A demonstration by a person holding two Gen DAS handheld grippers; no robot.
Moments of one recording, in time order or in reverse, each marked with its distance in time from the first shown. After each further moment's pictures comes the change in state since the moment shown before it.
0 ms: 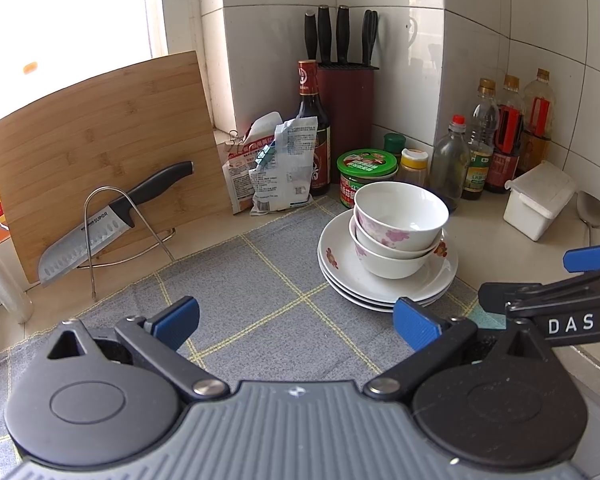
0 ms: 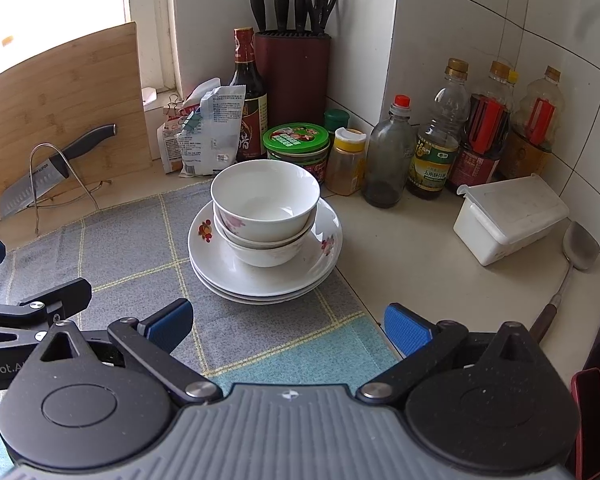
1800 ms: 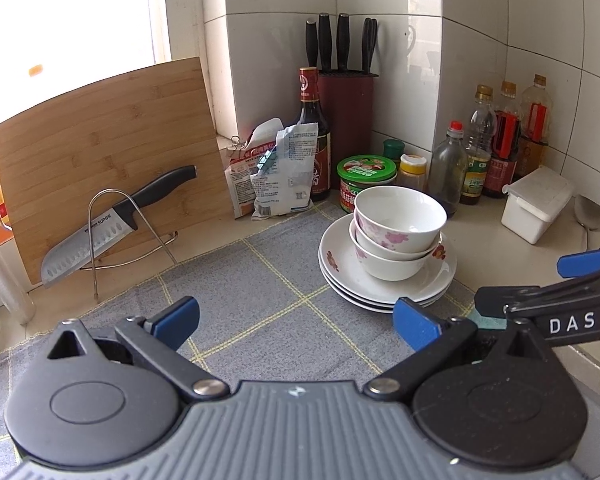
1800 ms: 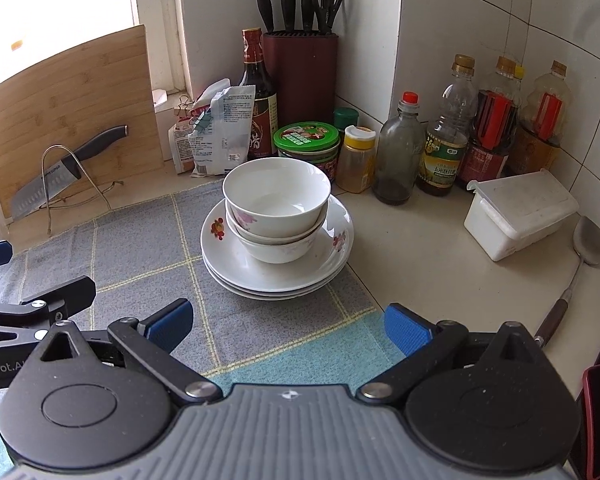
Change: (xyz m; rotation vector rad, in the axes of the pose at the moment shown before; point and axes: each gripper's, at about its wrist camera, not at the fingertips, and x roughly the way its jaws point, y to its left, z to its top) left arm -0.007 0.001 -0.005 -0.006 -0.023 0.000; right arm -0.003 0.001 -0.005 0.006 -0.003 0.032
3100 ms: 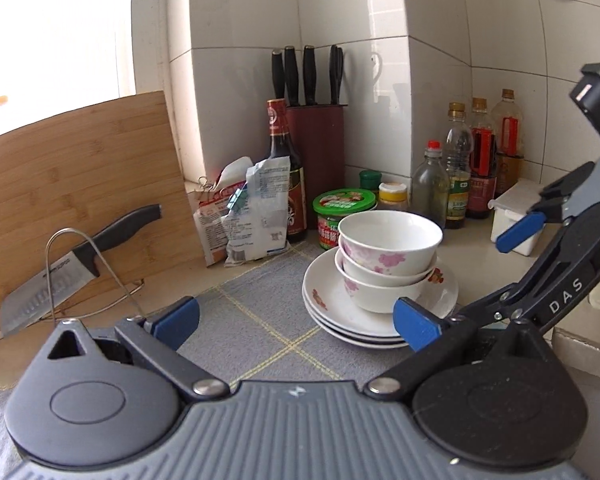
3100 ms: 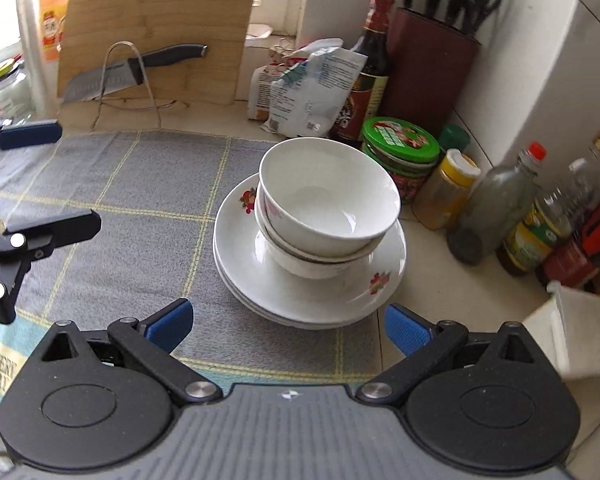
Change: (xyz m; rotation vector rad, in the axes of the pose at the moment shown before) left arm 0.041 0.000 -0.020 0.072 -0.177 -0.062; right arm 0.070 -0.013 0.031 -0.381 0.097 0.184
